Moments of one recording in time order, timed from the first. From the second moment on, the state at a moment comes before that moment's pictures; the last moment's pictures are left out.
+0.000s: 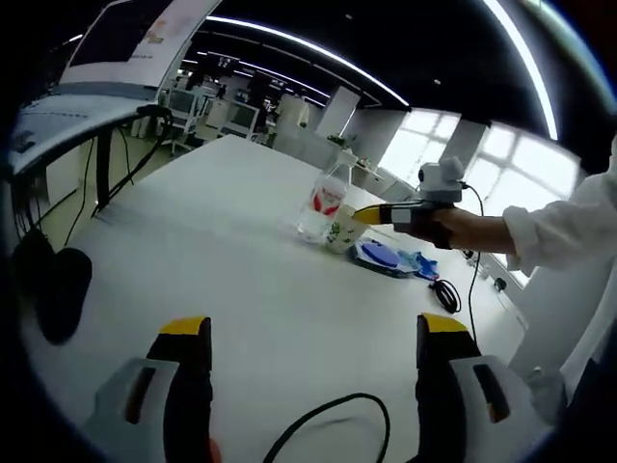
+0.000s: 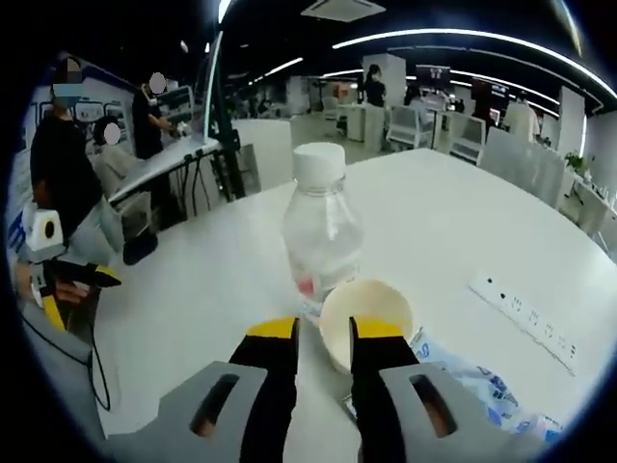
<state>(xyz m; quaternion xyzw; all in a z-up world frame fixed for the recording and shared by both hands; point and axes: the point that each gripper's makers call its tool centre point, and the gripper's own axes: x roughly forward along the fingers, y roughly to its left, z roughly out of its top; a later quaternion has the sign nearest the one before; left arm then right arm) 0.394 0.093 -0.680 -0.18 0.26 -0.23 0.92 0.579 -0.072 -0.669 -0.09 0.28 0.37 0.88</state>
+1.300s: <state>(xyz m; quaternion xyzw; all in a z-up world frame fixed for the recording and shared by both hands) 0.426 0.006 -0.642 -0.01 0.28 -0.37 0.88 0.406 -0.293 -0.620 0.04 0.24 0.15 0.96</state>
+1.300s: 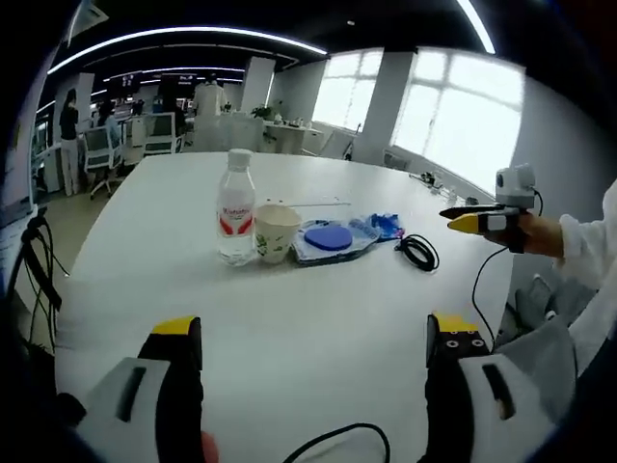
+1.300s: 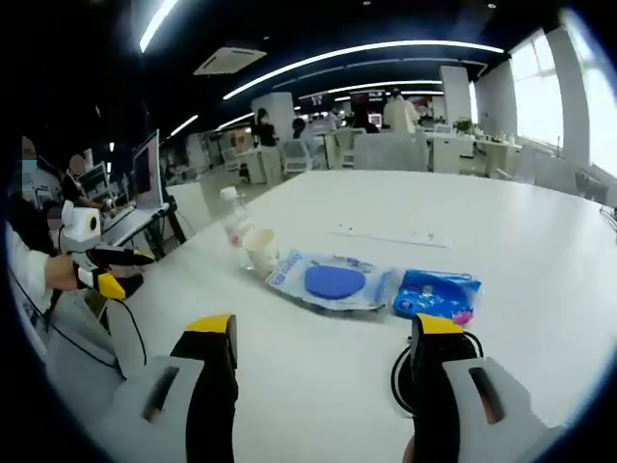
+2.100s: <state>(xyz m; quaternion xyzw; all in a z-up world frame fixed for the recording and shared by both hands) 0.406 0.011 -0.648 -0.01 0.30 -0.37 0.88 0.331 -0.341 -0.645 0.08 0.27 0.08 0.96</state>
